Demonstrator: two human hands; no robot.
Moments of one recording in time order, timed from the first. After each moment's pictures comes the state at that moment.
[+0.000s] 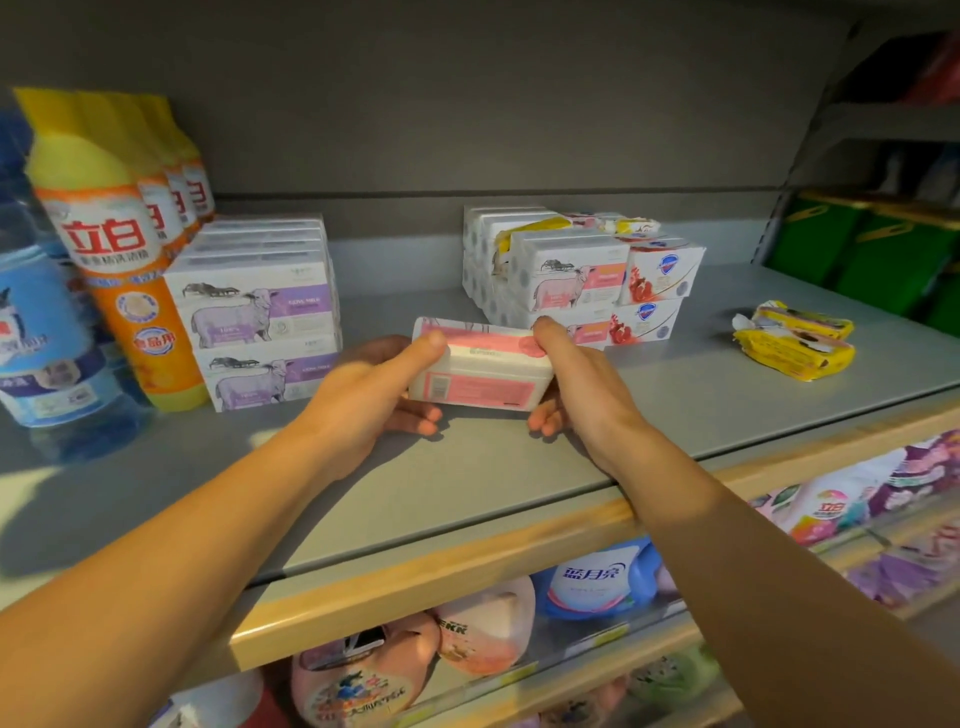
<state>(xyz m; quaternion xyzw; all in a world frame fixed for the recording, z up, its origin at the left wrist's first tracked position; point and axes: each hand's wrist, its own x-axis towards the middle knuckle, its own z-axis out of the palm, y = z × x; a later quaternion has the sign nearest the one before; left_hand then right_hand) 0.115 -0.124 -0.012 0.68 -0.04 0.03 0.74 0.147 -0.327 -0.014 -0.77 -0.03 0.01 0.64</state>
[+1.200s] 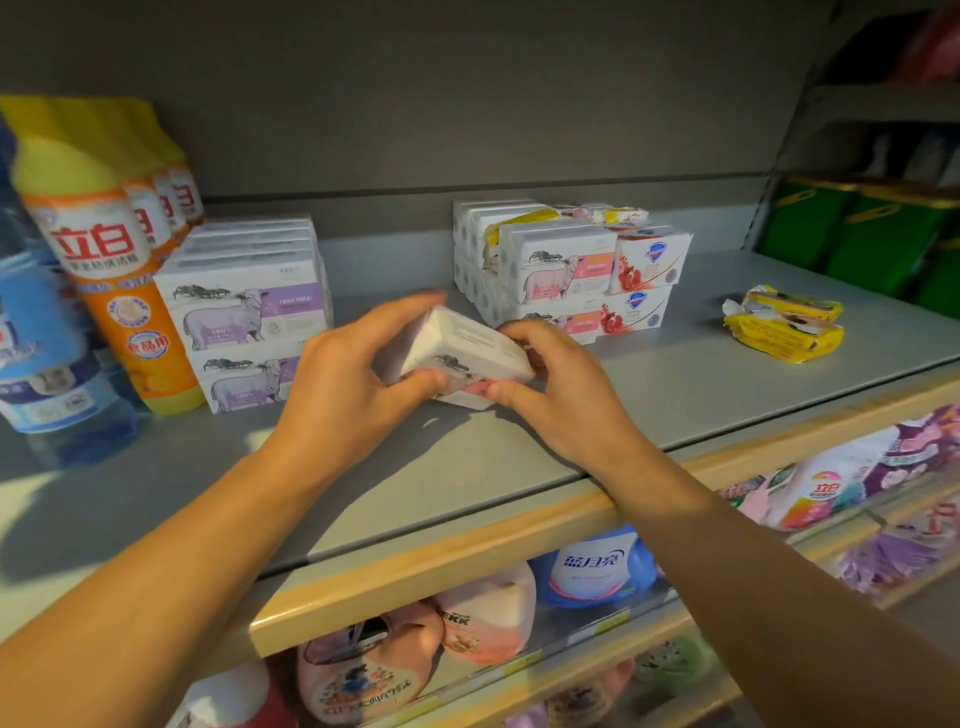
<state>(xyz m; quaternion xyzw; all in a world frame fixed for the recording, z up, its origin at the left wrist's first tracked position) 0.090 -0.122 0.003 0.84 -0.20 0.32 0.38 0.140 -0.329 -0.029 -0.83 -0.27 -0.19 0.45</state>
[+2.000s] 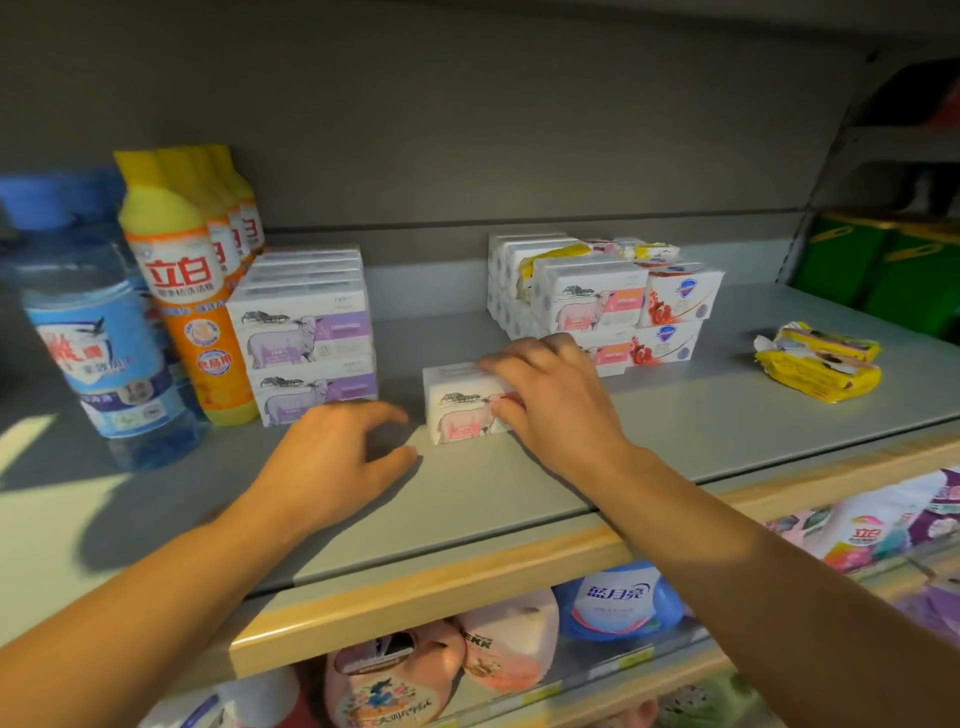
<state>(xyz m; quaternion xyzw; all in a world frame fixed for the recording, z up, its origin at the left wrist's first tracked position) 0.073 -0.074 -0.018 0.96 -0.08 0.18 0.18 0.143 -0.303 -0.013 -0.89 -0.30 -0.32 0.14</state>
